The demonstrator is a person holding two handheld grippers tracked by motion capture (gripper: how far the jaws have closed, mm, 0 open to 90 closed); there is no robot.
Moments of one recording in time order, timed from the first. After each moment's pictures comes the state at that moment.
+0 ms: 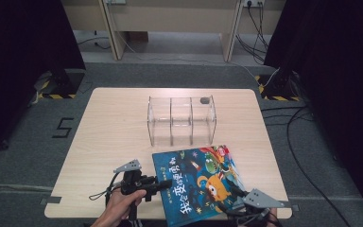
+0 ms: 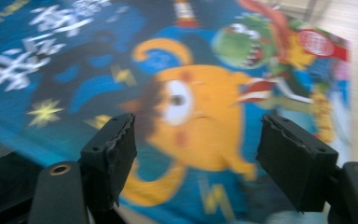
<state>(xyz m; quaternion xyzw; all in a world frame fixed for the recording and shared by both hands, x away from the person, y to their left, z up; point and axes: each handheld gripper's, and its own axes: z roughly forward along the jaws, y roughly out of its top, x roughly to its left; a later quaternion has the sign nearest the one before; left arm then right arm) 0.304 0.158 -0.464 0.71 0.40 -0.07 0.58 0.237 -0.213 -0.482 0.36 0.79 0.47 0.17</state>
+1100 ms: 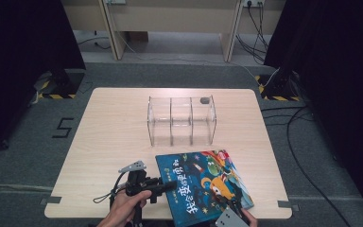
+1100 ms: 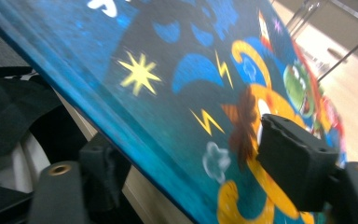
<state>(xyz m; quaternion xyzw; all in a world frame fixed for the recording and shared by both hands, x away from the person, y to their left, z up) 0.298 0.143 -0.458 0.70 0.43 -0.09 0.57 0.206 -0.162 -0.492 0.24 0.84 0.38 0.30</state>
